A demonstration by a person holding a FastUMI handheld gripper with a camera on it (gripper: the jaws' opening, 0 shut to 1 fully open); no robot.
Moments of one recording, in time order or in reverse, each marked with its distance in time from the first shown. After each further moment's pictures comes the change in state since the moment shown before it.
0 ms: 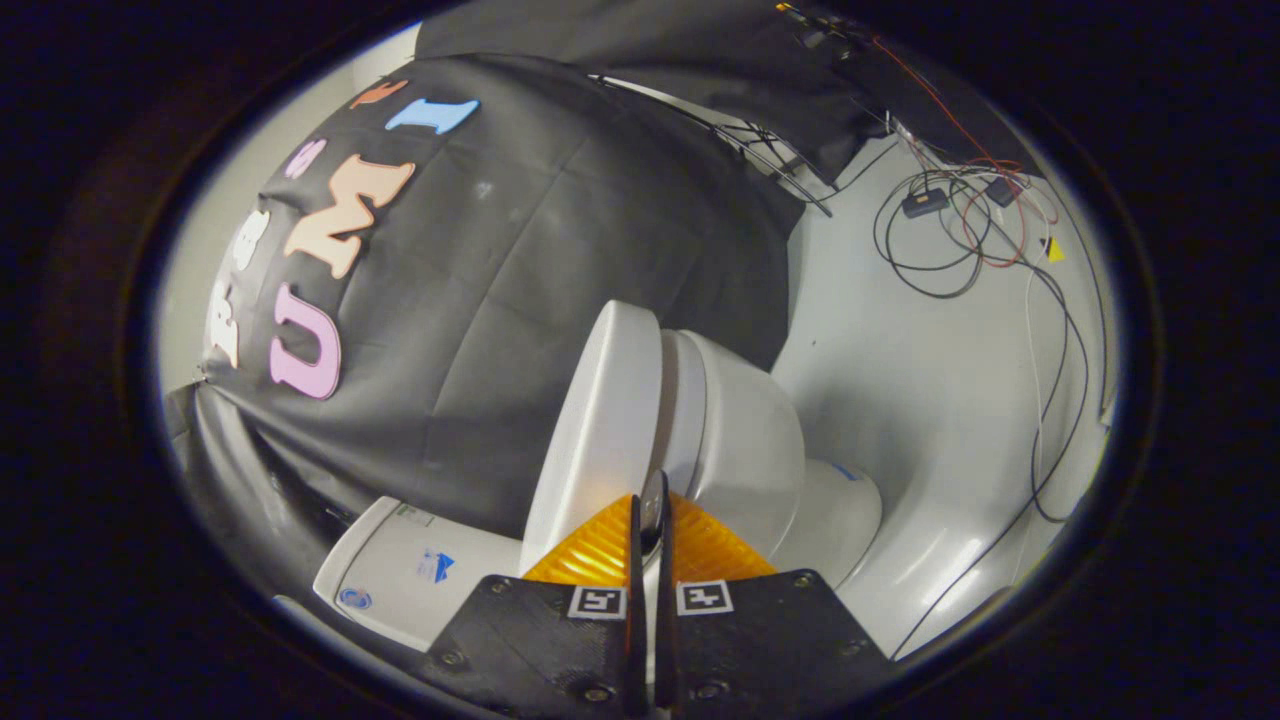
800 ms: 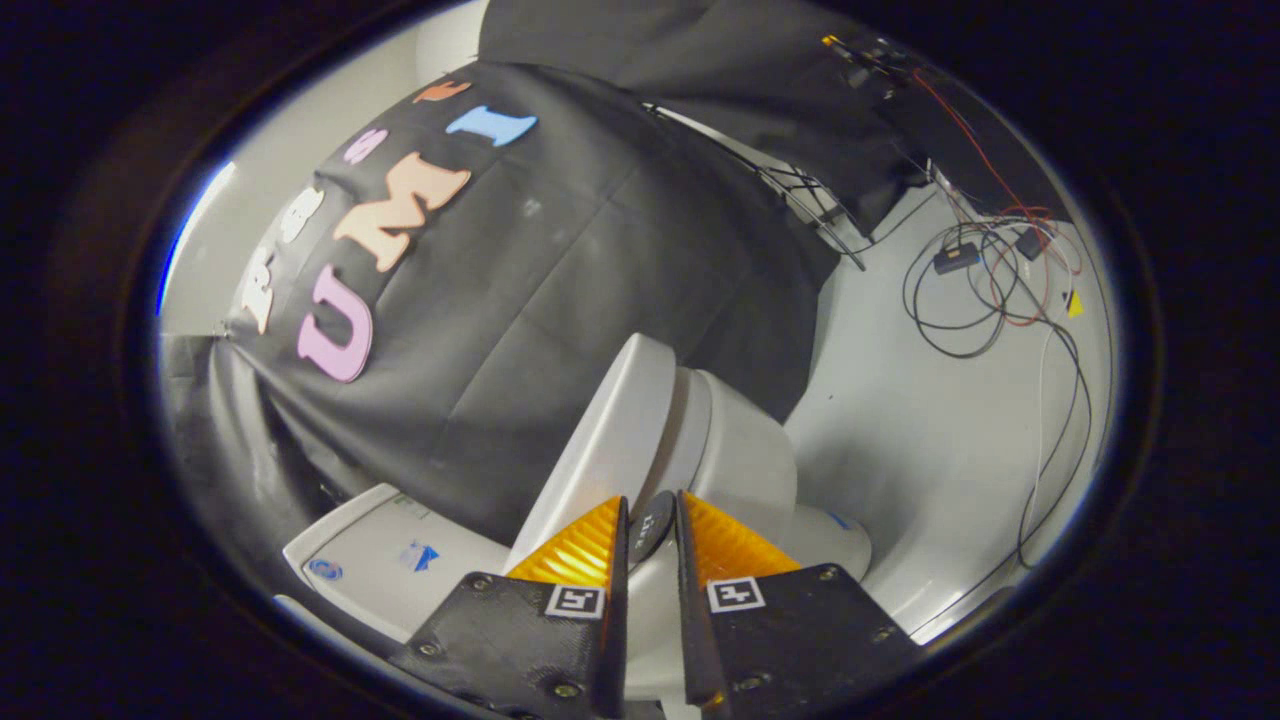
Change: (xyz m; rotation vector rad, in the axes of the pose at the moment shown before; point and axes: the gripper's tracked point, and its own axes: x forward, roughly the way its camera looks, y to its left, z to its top) arm -0.007 -0.009 0.010 -0.066 -0.127 0.109
